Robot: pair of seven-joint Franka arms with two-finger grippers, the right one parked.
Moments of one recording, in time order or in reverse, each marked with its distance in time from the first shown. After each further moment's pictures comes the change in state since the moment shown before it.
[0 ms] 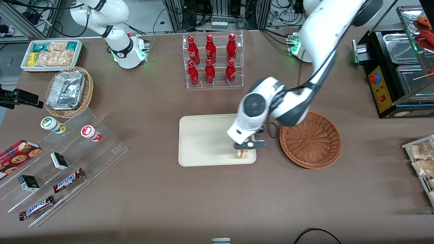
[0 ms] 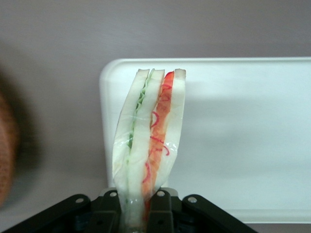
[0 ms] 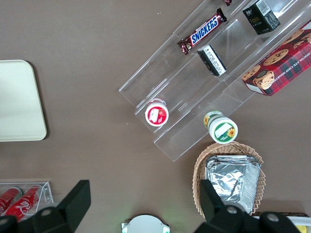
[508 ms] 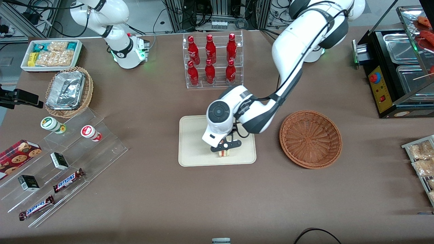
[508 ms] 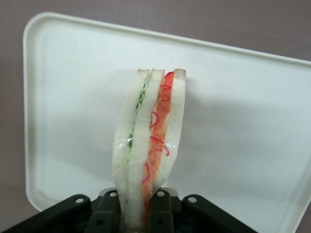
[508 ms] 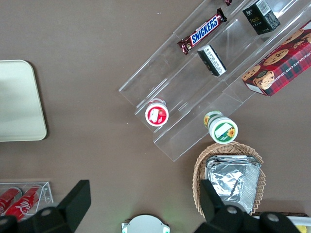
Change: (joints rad) arm -0.188 0.233 0.048 0.308 0.009 -0.093 -0.291
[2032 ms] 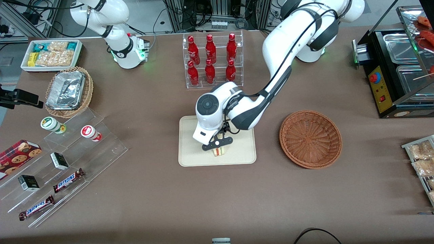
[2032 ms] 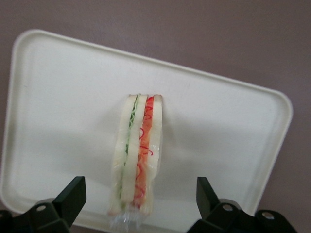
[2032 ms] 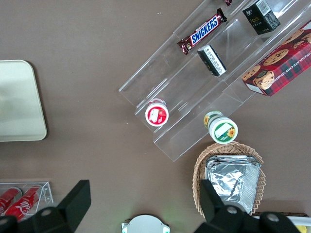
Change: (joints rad) arm -0.079 -0.017 0.066 0.098 0.001 0.003 -0.053
